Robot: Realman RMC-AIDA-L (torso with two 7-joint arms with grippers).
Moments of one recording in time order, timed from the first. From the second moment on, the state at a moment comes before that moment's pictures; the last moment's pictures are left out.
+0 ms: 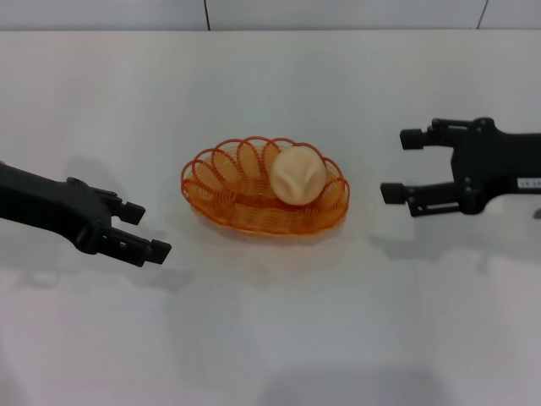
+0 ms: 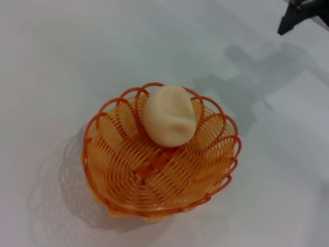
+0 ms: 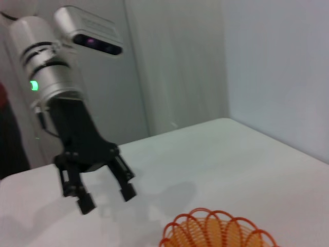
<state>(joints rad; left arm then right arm) -0.53 -2.03 0.85 1.16 2.33 1.85 -2.02 0.31 2.01 -1.24 -1.23 -1.70 -1.42 1.71</state>
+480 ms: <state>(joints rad) -0.51 -2.03 0.85 1.16 2.31 1.86 -1.97 0.31 2.01 -1.20 -1.12 -1.68 -1.49 1.58</state>
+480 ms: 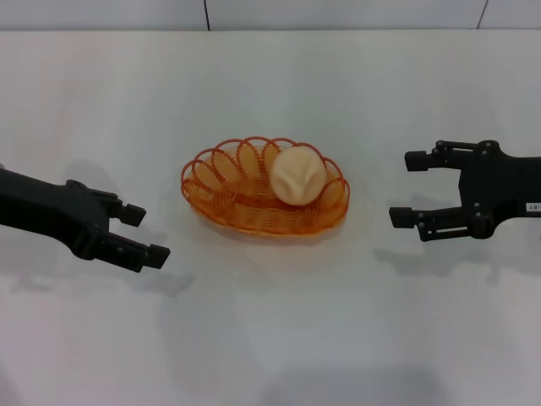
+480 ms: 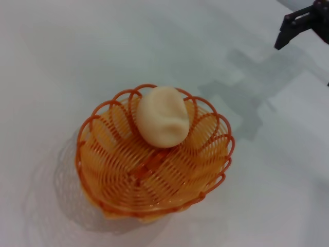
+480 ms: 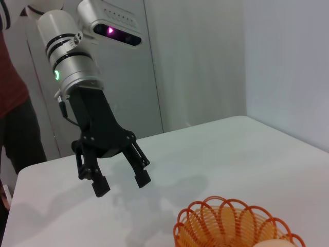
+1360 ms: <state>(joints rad) -0.50 -2.03 0.86 1.11 2.21 1.91 -1.78 0.31 2.01 -1.20 -1.12 -1.69 -1.53 1.58</state>
